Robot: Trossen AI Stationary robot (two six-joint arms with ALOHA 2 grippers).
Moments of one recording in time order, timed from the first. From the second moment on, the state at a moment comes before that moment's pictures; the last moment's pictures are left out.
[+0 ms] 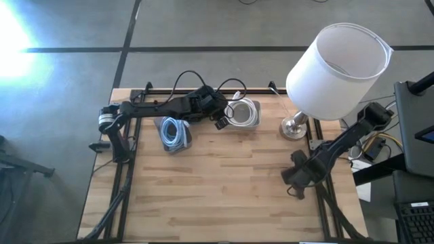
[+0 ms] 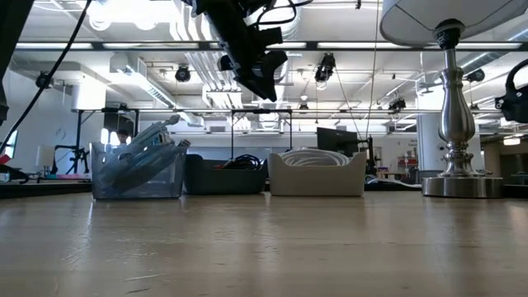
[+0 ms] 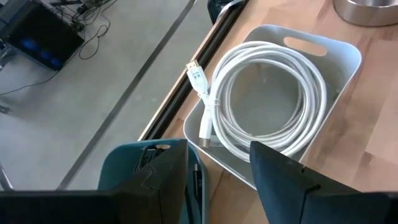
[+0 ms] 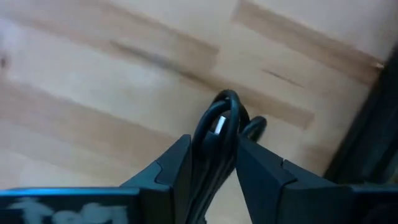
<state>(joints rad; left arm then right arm) 0.20 1.74 1.53 -0.55 -0.51 -0.03 0.70 1.21 0.55 -0.96 0.07 1.95</state>
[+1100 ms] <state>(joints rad) 0.11 1.74 1.38 -0.19 -0.01 -0.08 0.69 1.27 0.80 -0.74 0.54 0.90</state>
